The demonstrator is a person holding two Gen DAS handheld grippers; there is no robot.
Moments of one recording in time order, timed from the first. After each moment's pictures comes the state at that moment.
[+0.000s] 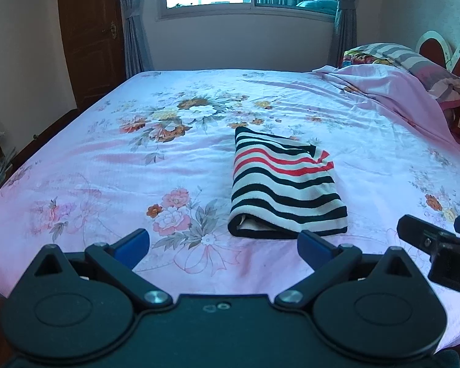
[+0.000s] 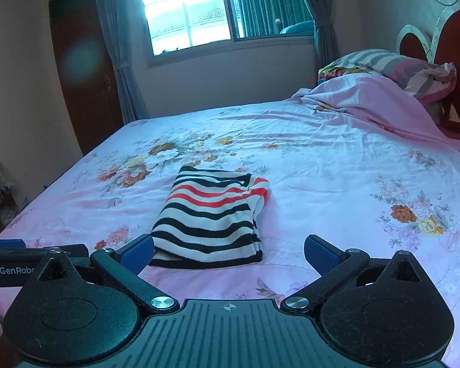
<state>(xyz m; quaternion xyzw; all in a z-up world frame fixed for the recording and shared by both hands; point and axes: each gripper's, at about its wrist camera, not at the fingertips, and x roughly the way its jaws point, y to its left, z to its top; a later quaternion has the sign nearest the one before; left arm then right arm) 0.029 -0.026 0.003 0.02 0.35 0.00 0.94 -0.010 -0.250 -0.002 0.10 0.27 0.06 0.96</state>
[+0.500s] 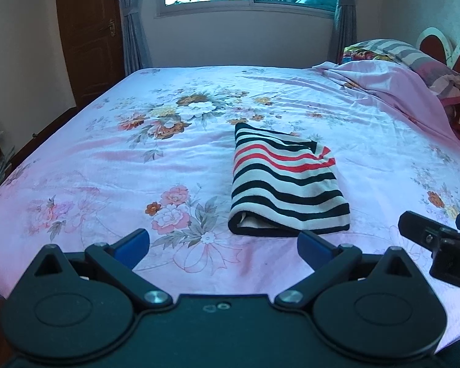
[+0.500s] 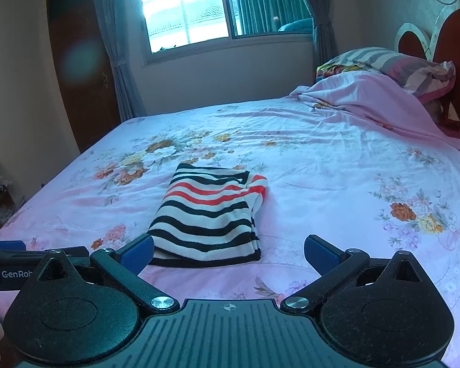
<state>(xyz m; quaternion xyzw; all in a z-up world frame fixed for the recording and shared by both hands) 0.036 -0.027 -0.003 0.02 0.35 0.01 0.94 -0.003 -0.247 -0.005 0.10 0.28 0.05 0.95</state>
